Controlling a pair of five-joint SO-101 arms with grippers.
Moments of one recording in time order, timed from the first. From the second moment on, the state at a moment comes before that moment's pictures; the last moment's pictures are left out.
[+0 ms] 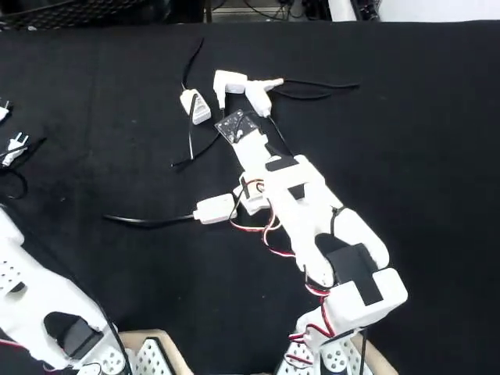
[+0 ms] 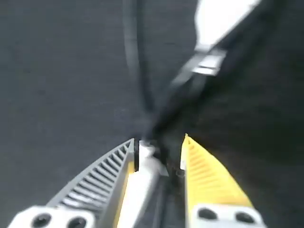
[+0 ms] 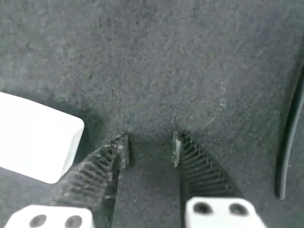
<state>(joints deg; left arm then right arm) -51.3 34.1 -15.3 49.4 -62.9 -19.2 6.6 34.8 41.2 17.5</state>
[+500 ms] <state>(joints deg) -43.9 34.3 -17.7 53.1 -61.7 -19.2 6.6 34.8 41.2 17.5</state>
